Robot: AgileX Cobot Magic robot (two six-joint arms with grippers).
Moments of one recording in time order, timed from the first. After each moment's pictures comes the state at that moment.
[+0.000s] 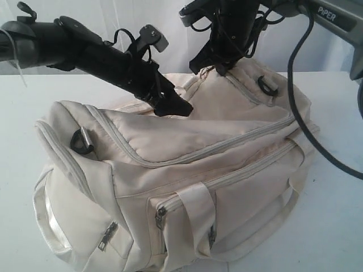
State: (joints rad) left arm -0.39 2.09 -1.69 -1.03 0.84 1.37; right arm 0.58 2.17 -2.16 -0.20 1.19 -0.17
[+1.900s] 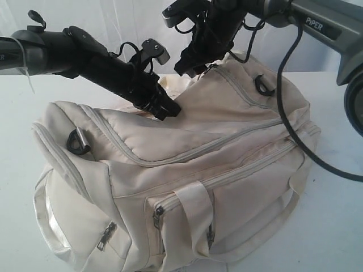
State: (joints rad) left arm -0.41 2.12 -1.69 -0.94 0.82 1.30; right arm 0.58 2.21 -2.16 -0.06 0.99 -0.37
